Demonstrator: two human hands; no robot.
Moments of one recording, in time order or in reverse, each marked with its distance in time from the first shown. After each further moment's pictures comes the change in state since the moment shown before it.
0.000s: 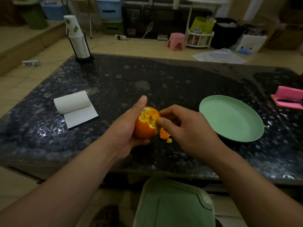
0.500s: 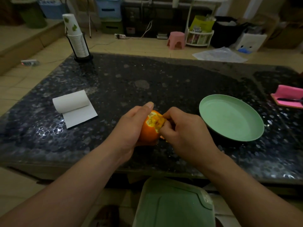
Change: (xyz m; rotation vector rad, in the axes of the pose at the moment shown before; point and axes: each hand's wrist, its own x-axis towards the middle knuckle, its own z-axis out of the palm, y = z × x) left_hand 0.004 -0.009 0.007 0.029 -0.005 0.089; right_hand -0.004 0.003 0.016 -0.249 0.167 -0.113
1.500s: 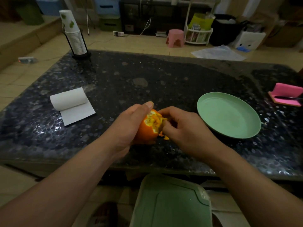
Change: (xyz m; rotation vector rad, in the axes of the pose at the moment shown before) left_hand -0.005 0.003 -0.003 0.068 -0.068 0.016; right_hand 0.005 0.012 -0.014 0.203 -0.278 0.101
